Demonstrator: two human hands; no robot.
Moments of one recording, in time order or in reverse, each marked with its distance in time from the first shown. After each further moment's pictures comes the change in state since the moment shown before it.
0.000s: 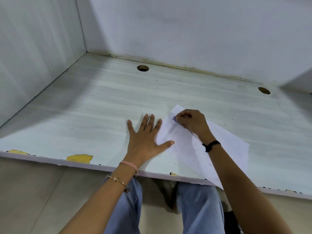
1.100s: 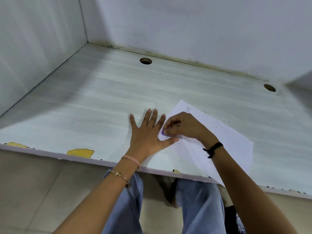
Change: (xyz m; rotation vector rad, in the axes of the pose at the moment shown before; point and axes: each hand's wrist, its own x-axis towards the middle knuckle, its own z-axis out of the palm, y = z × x) left_hand 0.003 -0.001 0.002 -0.003 -0.006 0.005; right_hand -0.027 -0.032 0.014 -0.218 -0.460 -0.086
